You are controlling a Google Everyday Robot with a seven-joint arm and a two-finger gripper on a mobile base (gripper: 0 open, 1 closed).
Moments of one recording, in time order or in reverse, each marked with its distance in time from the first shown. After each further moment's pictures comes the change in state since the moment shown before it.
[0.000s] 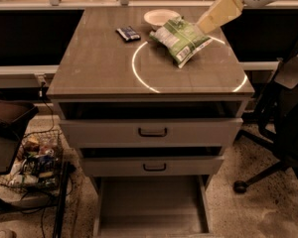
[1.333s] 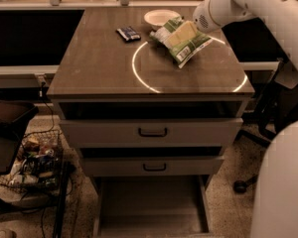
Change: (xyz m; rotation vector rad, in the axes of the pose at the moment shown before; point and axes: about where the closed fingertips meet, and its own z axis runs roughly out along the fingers) arm 0.019 -0.008 0.207 -0.189 -0.050 0.180
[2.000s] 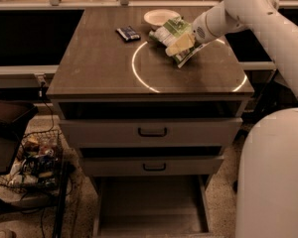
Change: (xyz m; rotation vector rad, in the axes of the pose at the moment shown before) arm 0.036 -0.009 0.042 -0.045 0.046 0.063
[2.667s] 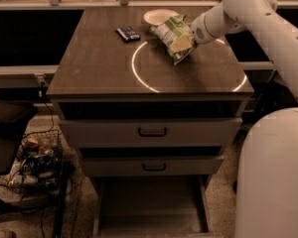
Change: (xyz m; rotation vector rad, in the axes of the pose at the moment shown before) arm 0.002 0.004 0.007 -0.010 0.005 0.000
